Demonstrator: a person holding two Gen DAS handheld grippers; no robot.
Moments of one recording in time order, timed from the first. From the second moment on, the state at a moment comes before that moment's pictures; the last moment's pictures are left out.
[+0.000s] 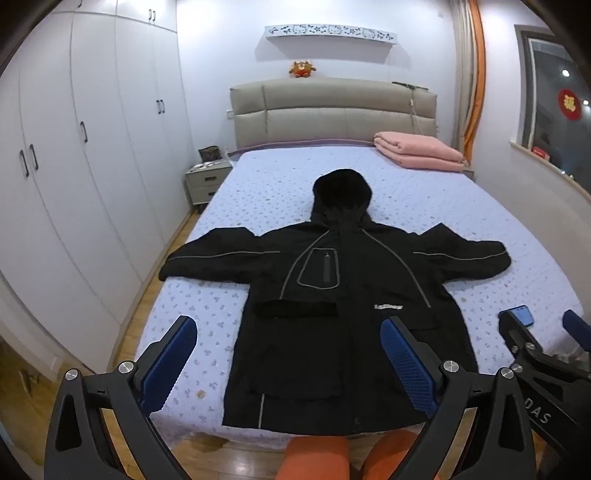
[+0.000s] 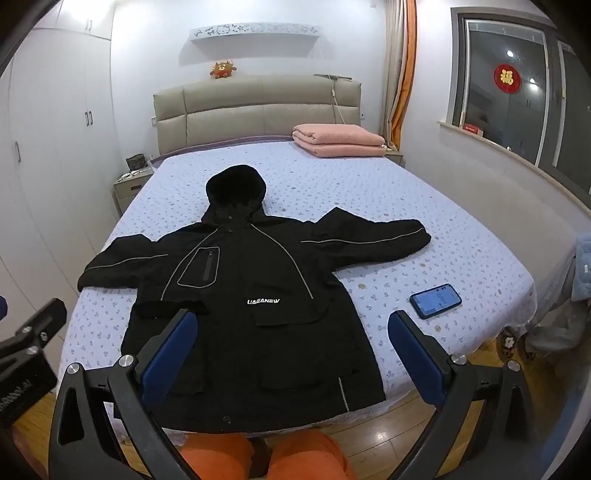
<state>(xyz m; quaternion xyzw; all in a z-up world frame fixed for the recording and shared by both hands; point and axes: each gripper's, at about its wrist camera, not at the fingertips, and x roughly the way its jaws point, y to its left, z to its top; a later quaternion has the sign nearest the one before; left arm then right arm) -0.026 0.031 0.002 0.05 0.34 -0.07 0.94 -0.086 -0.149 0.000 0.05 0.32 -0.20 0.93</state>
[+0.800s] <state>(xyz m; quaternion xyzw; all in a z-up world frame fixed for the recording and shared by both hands) -0.055 0.034 0.018 0.06 0.31 -0.08 0.95 -0.105 -0.143 0.015 0.06 0.30 -0.19 0.93</state>
